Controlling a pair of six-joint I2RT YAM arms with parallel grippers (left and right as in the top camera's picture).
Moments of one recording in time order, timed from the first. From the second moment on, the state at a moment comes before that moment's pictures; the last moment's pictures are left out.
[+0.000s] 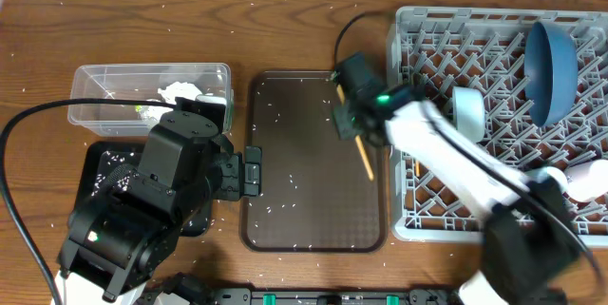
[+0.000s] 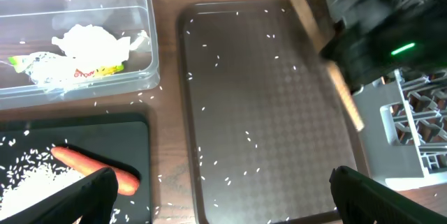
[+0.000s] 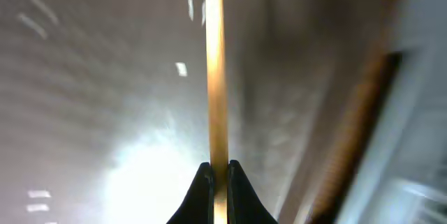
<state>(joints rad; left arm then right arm) -0.48 0.97 1.31 -1.20 -0.09 -0.33 0.54 1.73 1.32 -0.71 0.08 0.28</state>
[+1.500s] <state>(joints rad) -0.48 0.97 1.31 -1.20 -0.09 -0.33 0.32 0.98 1.32 -1.30 -0.02 0.29</state>
